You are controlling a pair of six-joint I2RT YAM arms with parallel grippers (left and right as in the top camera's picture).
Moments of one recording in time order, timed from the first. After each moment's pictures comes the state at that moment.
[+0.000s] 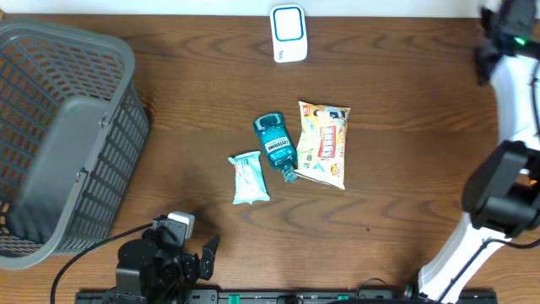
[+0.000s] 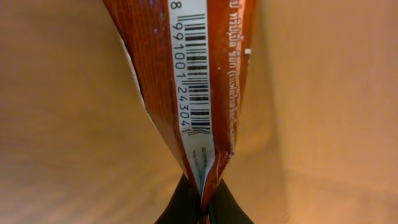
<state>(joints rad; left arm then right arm) -0.15 0.01 0.33 -1.05 0.25 -0.01 -0.31 2.12 1.88 -0.68 0.46 -0.41</state>
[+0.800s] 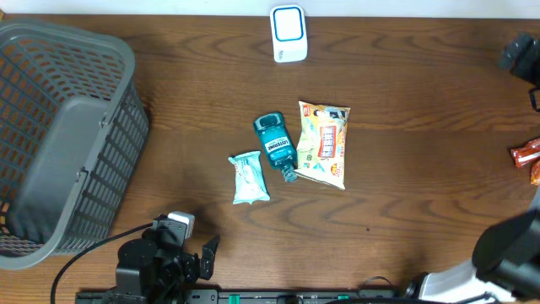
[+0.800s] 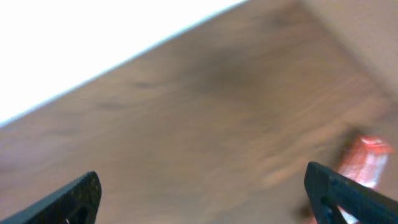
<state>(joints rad) -0.15 0.01 0.33 -1.05 0.25 -0.01 -0.46 1.75 1.72 -0.69 -0.18 0.12</state>
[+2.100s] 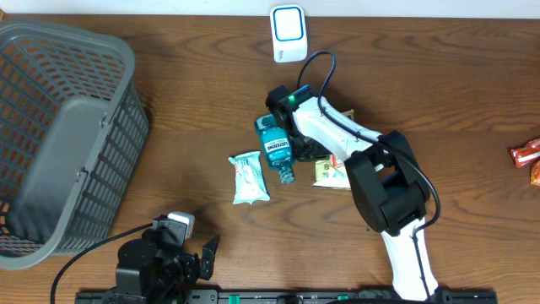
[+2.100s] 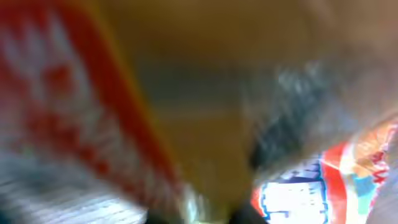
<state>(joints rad) -0.15 0.01 0.33 -1.05 0.25 -0.01 0.59 2.27 1.68 -1.19 0.31 0.66</state>
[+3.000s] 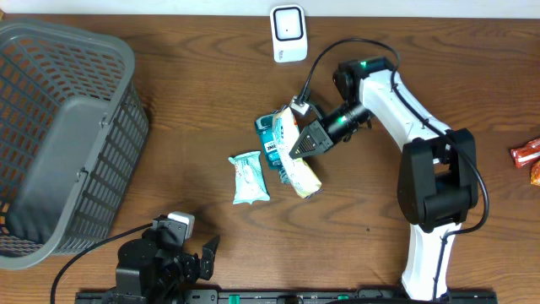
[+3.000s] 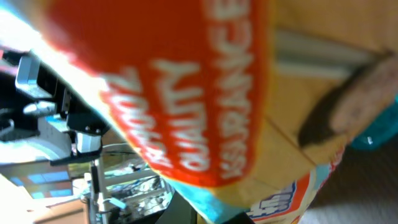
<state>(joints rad) -0.15 0.01 0.33 -1.05 0.25 -0.01 0.28 2.15 1.67 -1.40 -1.01 -0.63</state>
